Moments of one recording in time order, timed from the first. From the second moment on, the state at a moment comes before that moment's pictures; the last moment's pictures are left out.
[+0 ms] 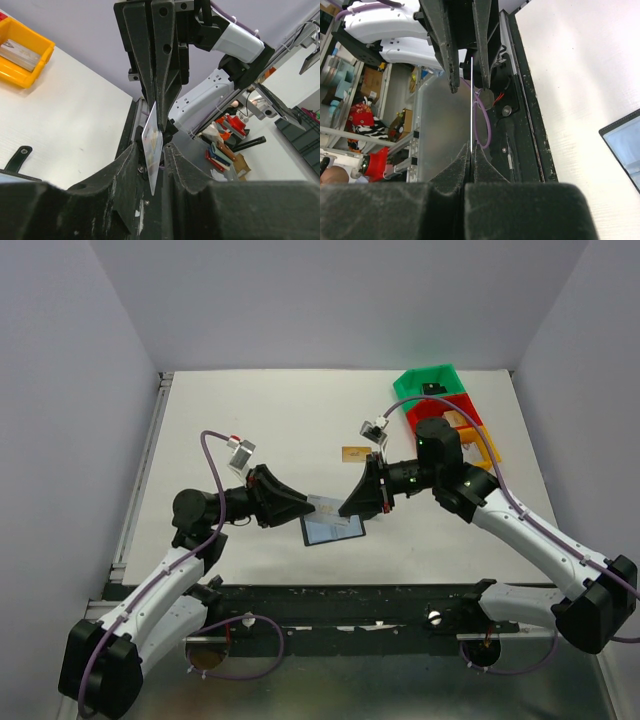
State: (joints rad) left arm -0.39 0.83 0.40 0.86 0.94 -1.03; right arm 0.66 1.18 1.02 -0.19 -0.98 0.46
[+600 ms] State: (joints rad) left arm -0.39 0.85 0.40 0.87 0.97 -1.03; right arm 0.65 1.18 1.05 -0.26 -0.93 0.44
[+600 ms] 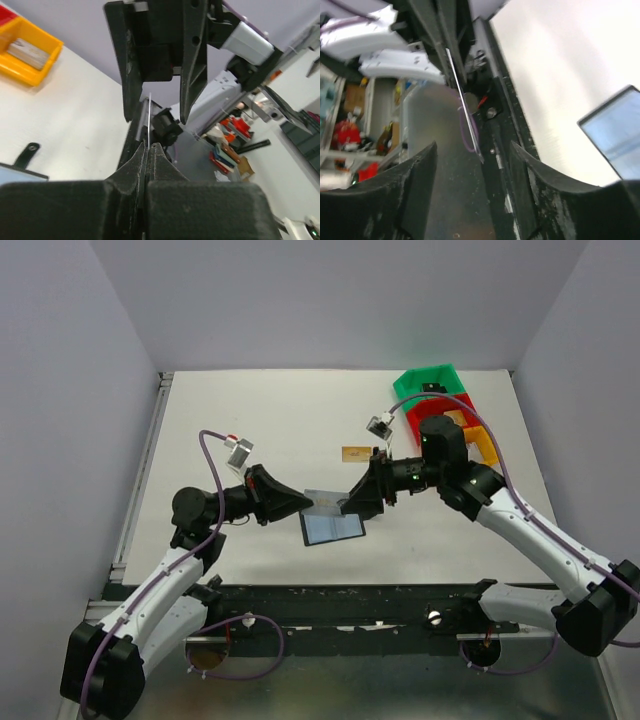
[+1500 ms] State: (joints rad) left arm -0.19 1.76 1.04 0.21 0.65 -0.71; right arm 0.57 0.94 0.81 -0.45 -0.41 0.41
